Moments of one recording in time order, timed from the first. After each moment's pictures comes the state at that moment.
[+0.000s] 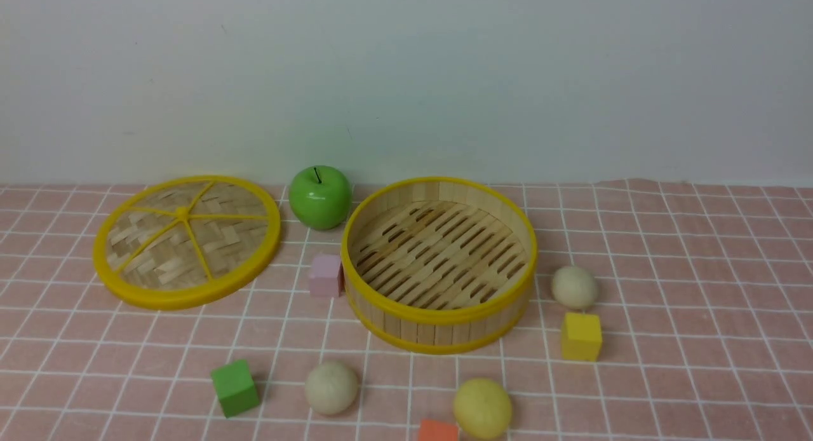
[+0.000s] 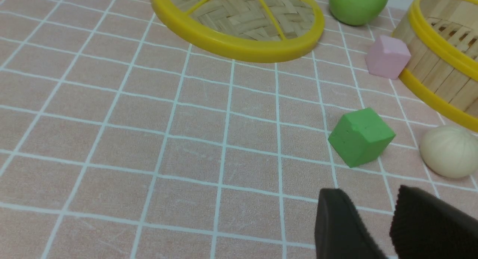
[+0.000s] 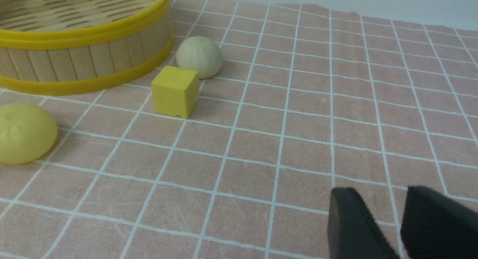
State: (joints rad) right arm 0.10 -0.01 0.02 -0.03 0.37 0.02; left arm -0.04 -0.01 0.03 -0.12 0.39 -0.14
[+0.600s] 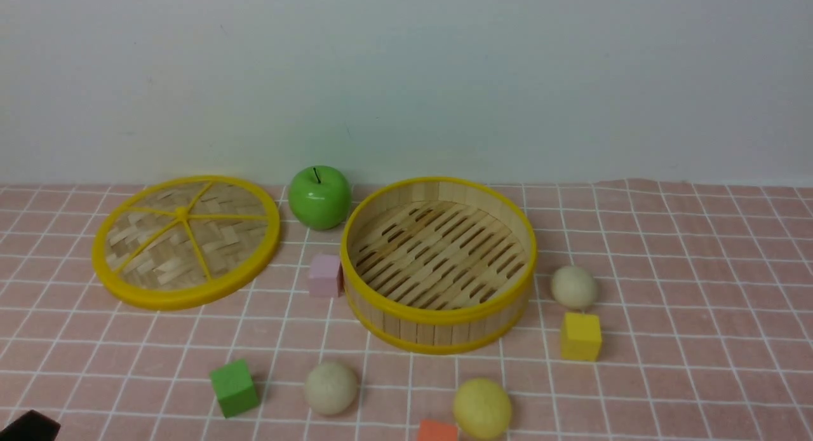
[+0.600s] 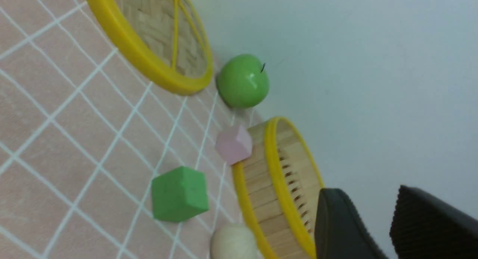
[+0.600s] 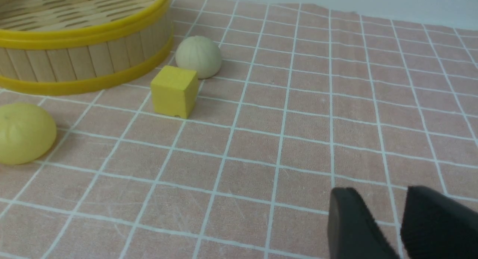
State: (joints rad) right arm 0.10 -0.01 0.02 -0.03 0.37 0.02; left arm -0.04 -0.01 0.03 -0.68 0.15 -0.40
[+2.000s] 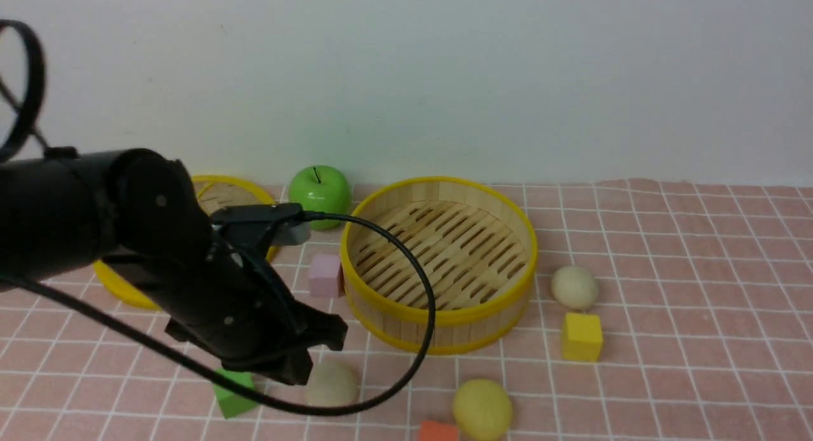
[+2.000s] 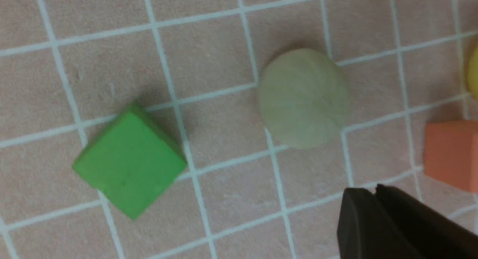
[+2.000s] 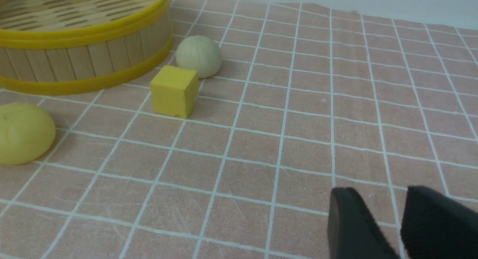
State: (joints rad) right arm 0.10 -0.01 0.02 -0.03 0.37 0.02; left arm -0.40 1.61 -1.02 -0.30 0.73 -0.02
